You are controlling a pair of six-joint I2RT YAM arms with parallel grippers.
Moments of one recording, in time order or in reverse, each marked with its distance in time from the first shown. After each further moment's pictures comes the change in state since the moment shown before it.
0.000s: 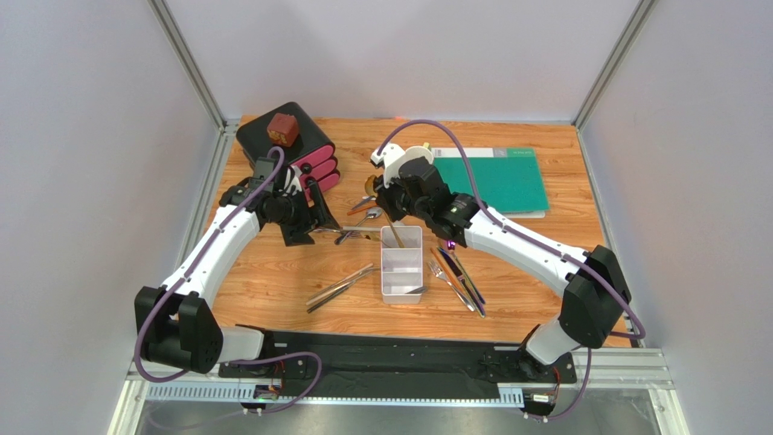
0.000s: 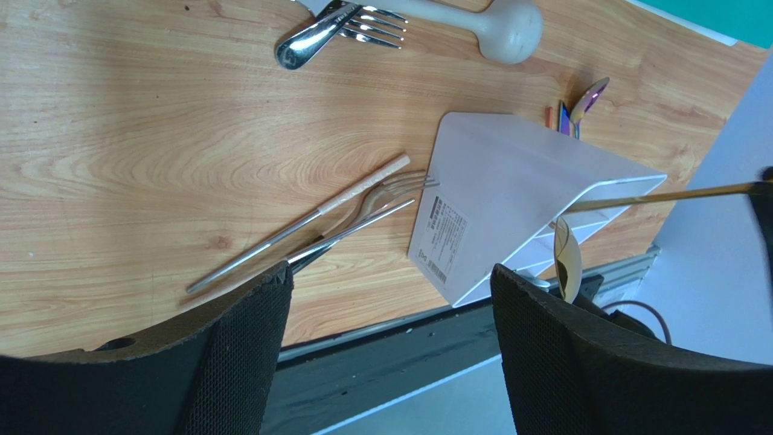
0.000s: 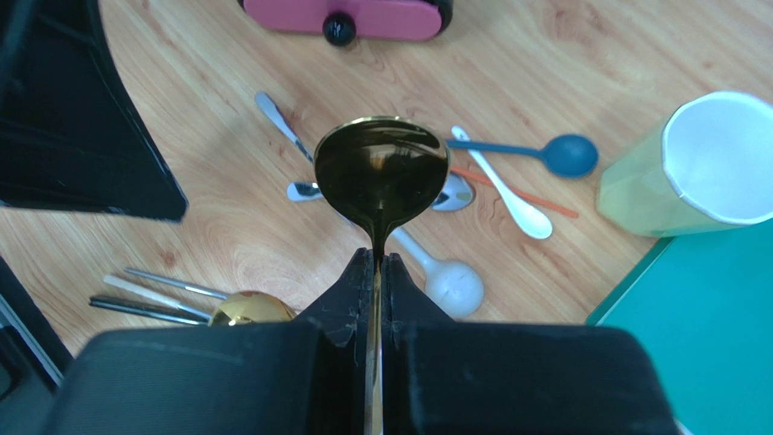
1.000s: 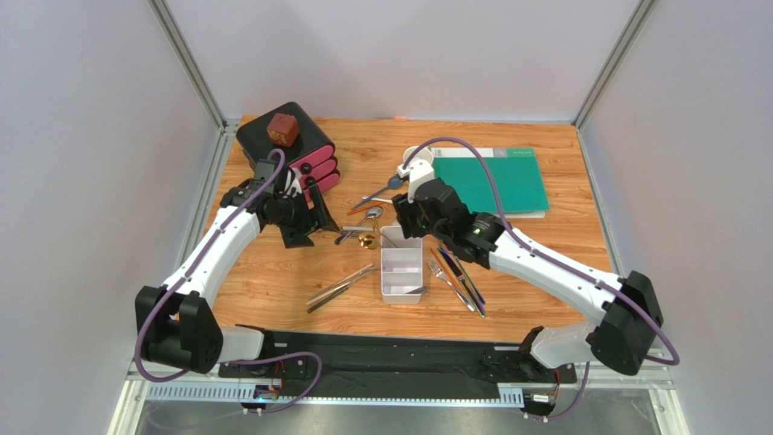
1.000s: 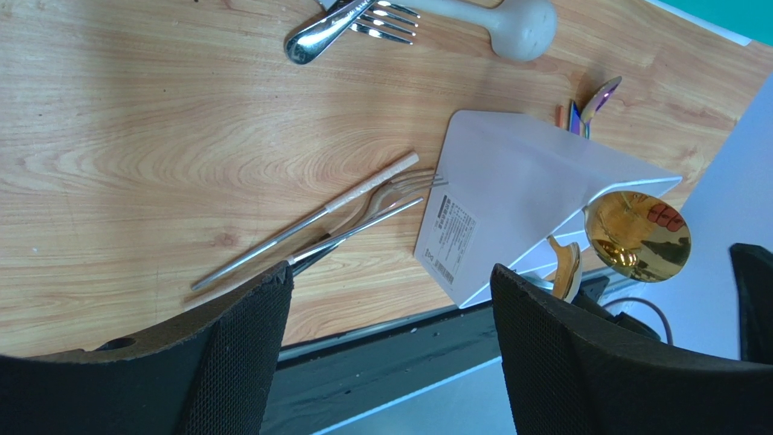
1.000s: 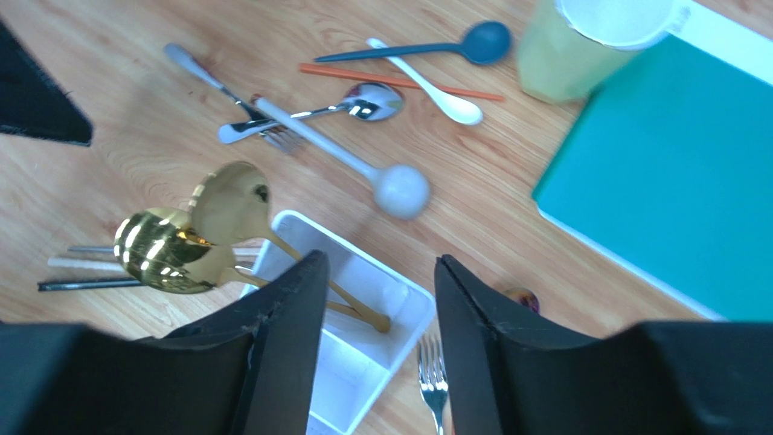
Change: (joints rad) left arm 0.000 0.000 -0.016 0.002 -0.007 0.000; right arm 0.046 -0.180 -0.175 -0.097 0.218 0.115
